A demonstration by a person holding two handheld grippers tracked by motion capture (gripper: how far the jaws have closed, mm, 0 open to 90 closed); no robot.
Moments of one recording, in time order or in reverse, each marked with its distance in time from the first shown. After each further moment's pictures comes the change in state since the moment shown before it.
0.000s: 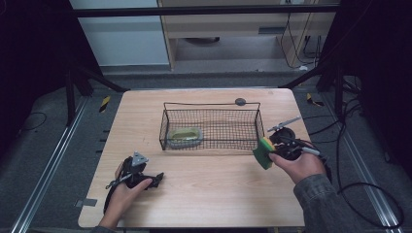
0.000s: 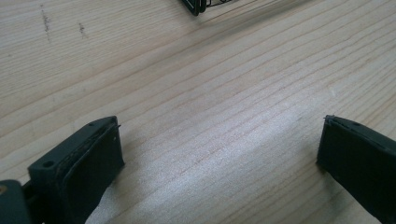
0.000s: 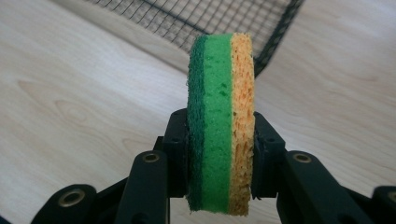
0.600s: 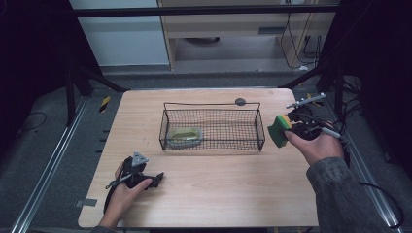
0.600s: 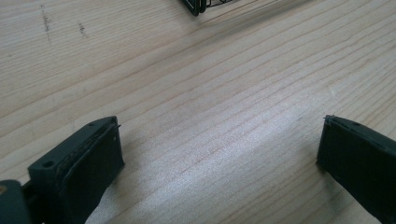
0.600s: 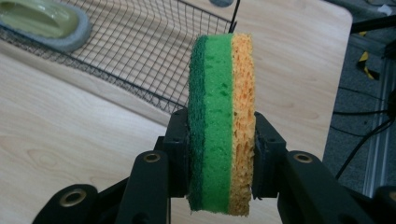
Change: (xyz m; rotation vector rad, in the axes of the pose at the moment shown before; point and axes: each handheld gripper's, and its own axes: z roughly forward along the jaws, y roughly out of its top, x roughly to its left) left arm 0.000 0.000 0.000 -0.005 0.000 0.001; right arm -0.035 0.031 -0.042 -0.101 -0.104 0.060
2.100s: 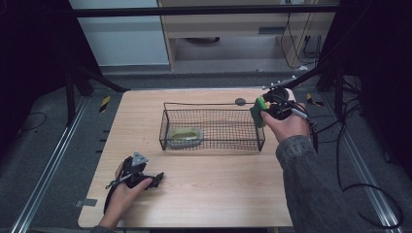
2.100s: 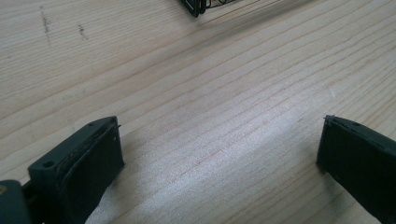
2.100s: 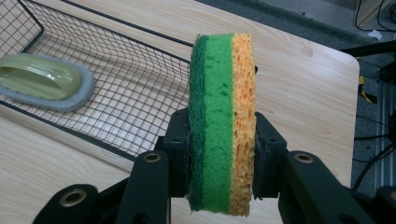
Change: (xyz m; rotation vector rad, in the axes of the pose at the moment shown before) left arm 0.000 0.000 0.001 -0.005 -0.001 -0.004; right arm 0.026 0.058 0.042 -0.066 -0.027 0.019
